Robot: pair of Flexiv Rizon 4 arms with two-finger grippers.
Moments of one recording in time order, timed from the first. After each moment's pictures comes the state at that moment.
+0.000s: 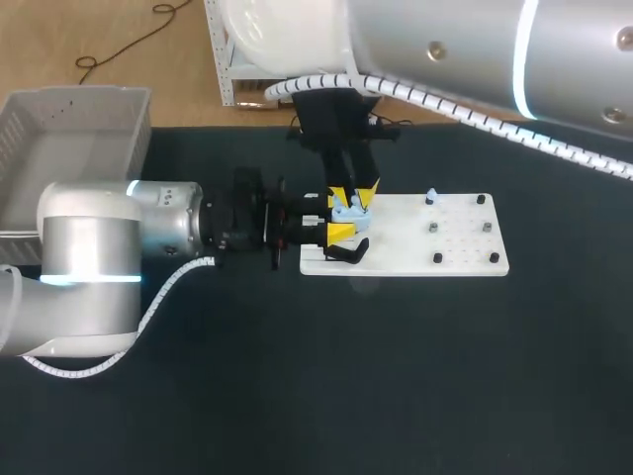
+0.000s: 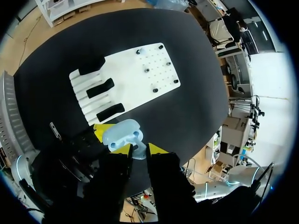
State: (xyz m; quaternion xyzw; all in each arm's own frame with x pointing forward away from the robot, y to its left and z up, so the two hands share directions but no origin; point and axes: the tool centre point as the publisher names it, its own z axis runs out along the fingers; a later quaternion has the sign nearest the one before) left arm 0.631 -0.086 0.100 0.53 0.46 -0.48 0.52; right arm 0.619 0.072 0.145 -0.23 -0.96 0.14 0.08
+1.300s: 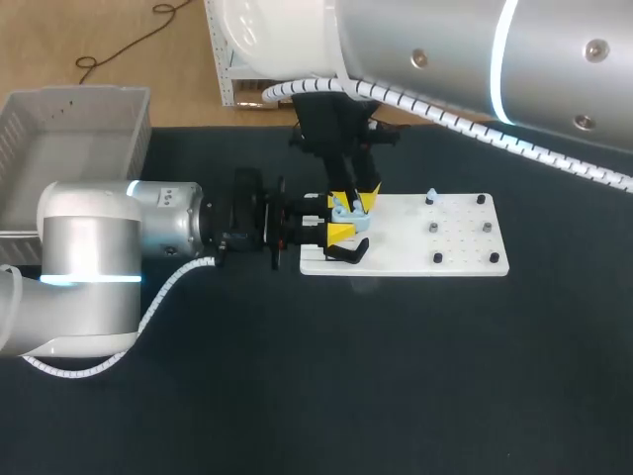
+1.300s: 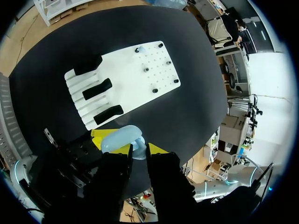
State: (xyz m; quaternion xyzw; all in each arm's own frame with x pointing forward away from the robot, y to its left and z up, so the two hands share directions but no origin) left arm 0.632 -0.086 0.100 0.53 0.46 -0.48 0.52; right arm 0.622 0.069 0.134 -0.24 -0.96 0.15 0.09
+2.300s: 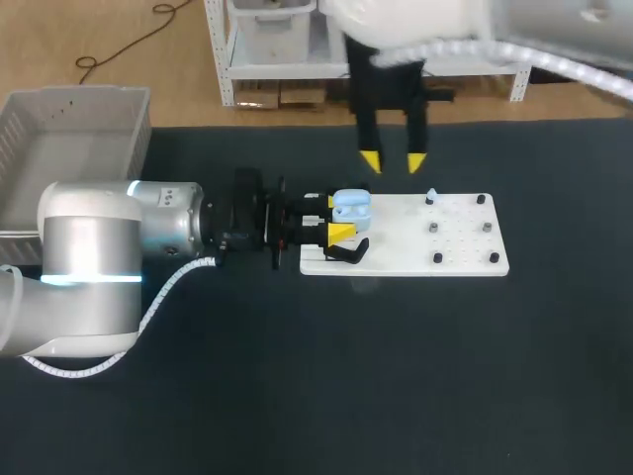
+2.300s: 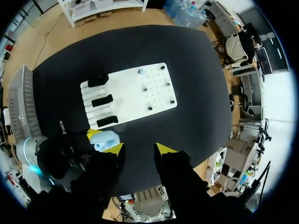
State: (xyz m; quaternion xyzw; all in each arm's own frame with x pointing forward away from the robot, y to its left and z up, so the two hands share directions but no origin) left arm 0.631 -0.087 0.100 0.53 0.46 -0.48 0.52; right arm 0.633 0.021 0.190 -0.15 -0.99 0.08 0.03
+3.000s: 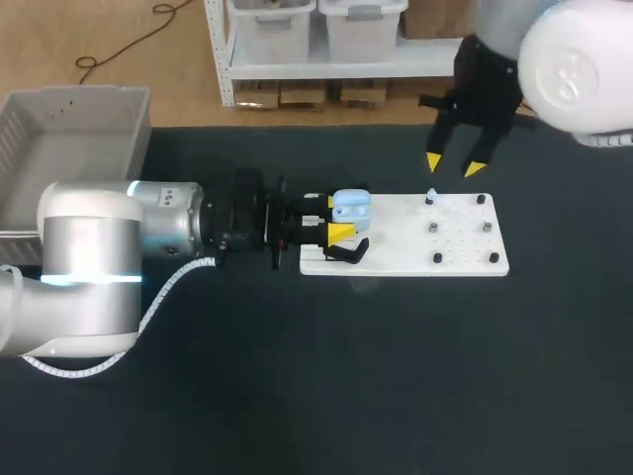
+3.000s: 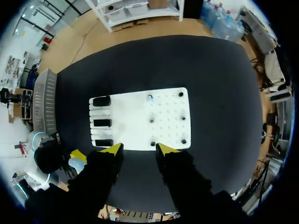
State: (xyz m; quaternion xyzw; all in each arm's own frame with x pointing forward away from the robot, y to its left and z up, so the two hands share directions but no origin) left arm 0.631 -0.087 0.100 0.53 0.46 -0.48 0.52; right arm 0.687 -0.050 0.134 -0.05 -0.99 -0.11 -0.03
